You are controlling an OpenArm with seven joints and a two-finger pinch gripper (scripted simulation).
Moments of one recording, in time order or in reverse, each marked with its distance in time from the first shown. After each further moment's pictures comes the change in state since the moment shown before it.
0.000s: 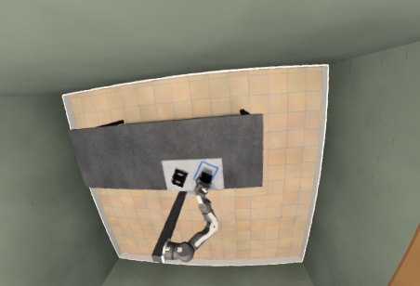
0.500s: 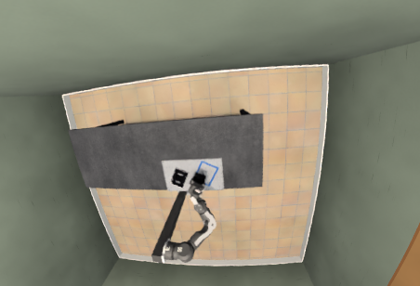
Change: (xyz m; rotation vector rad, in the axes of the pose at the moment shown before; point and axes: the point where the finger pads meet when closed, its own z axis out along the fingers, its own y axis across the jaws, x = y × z) arm 0.027 0.039 -0.001 -0.027 0.010 -0.053
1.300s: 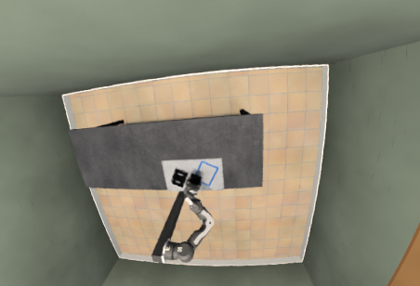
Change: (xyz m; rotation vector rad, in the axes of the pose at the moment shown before) arm 0.020 0.027 0.002 0.026 -0.006 0.009
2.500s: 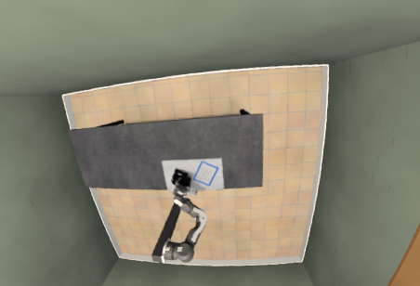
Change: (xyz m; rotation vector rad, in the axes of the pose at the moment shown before) arm 0.044 0.068 -0.001 0.001 -0.001 0.000
